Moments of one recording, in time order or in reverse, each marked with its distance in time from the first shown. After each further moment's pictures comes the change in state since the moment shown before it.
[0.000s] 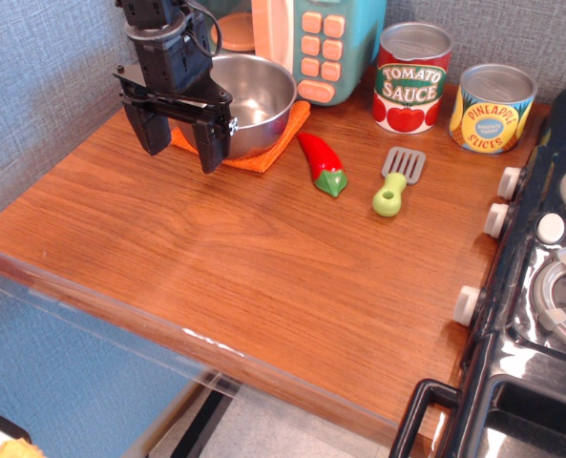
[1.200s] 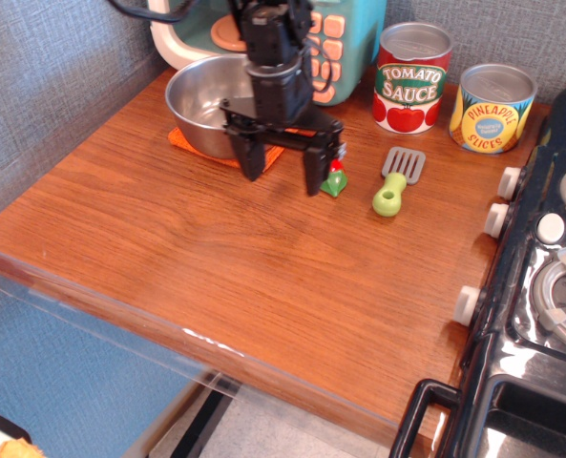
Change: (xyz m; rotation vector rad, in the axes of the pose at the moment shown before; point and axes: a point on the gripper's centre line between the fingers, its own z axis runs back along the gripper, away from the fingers) arm 0.045 -0.070 -0.038 -0.033 -0.009 0.111
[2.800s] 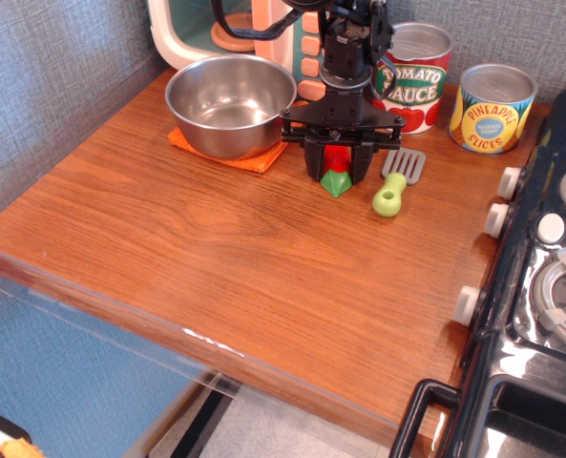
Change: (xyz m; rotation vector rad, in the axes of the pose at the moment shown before) arm 0.036 -0.024 -0.037 0.126 -0.019 0.255
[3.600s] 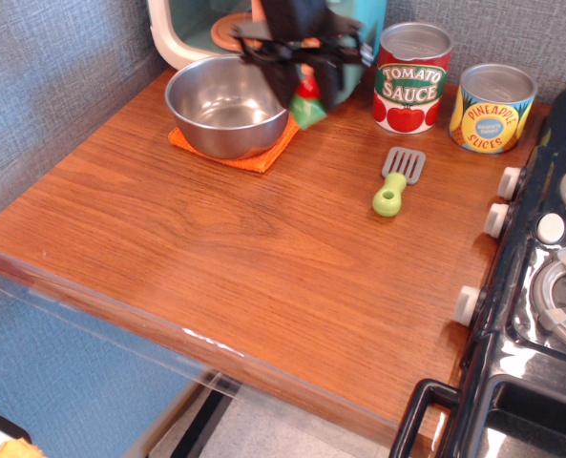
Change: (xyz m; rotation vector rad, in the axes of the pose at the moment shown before) arm -0.006 0.052 0.108 -0.285 -0.143 -0.258
